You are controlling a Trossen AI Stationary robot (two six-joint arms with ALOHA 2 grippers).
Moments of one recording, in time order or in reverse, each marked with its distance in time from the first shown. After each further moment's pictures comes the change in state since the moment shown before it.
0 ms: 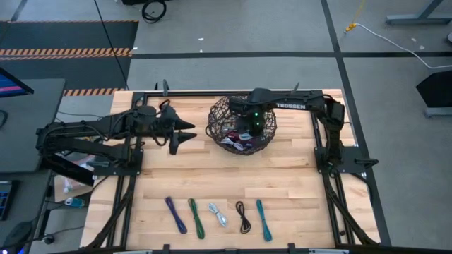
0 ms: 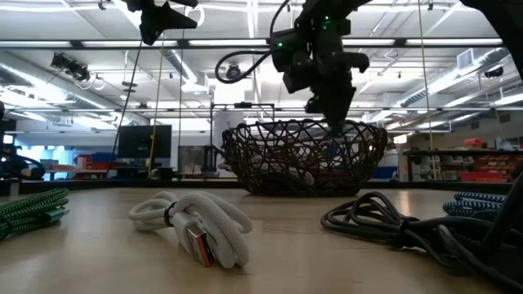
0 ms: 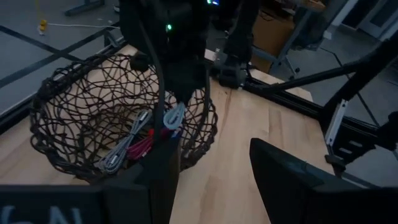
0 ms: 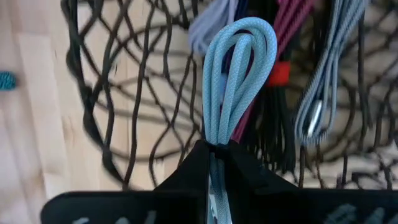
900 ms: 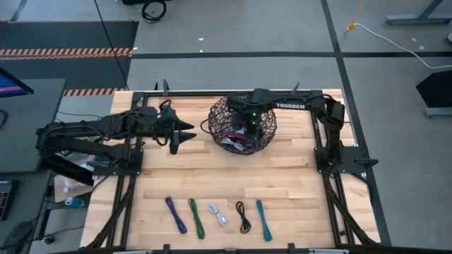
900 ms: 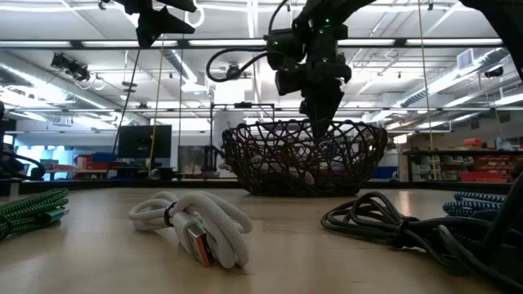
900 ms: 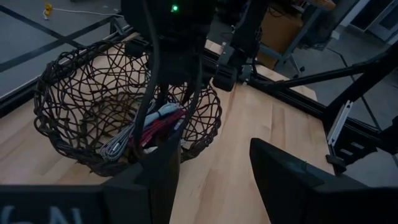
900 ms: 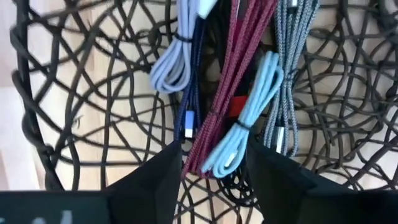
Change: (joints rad) left arm 0.000 0.000 0.000 -0.035 -0.011 -0.049; right arm -0.010 0.000 -0.014 0.132 0.055 0.101
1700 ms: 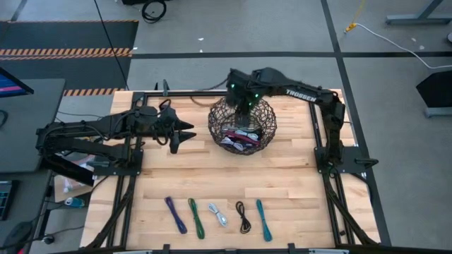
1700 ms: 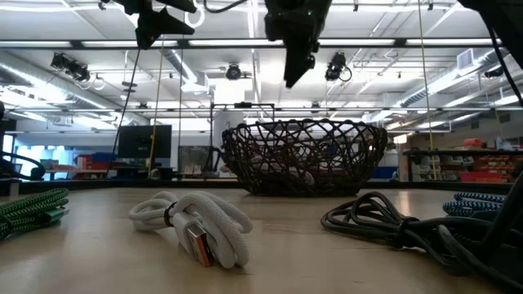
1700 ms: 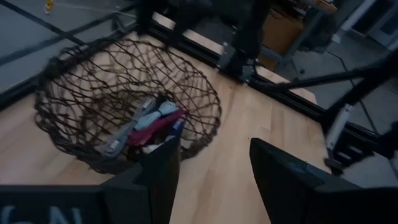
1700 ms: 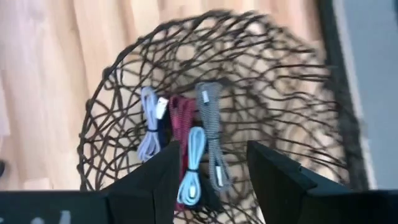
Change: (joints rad) left arm 0.000 0.000 0.000 -0.004 0.005 -0.027; right arm -0.030 0.000 0.424 -0.121 0.059 0.156
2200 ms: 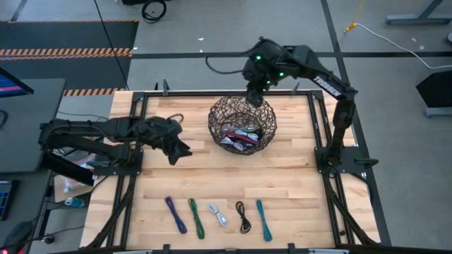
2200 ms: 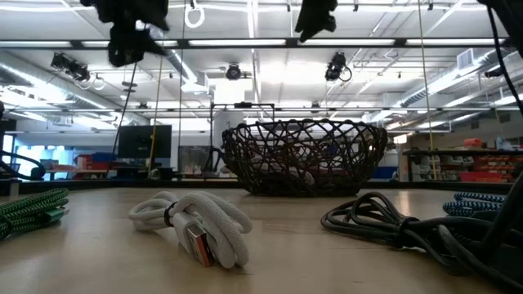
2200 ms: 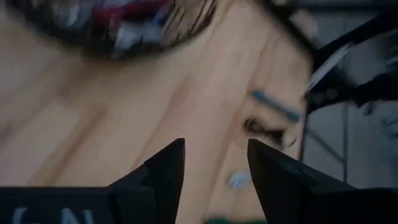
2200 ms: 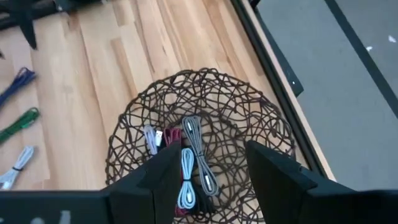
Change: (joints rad) left arm -0.100 0.068 0.001 -0.241 0.141 -0.280; right arm -0.085 -0.102 0.250 -0.125 -0.026 0.093
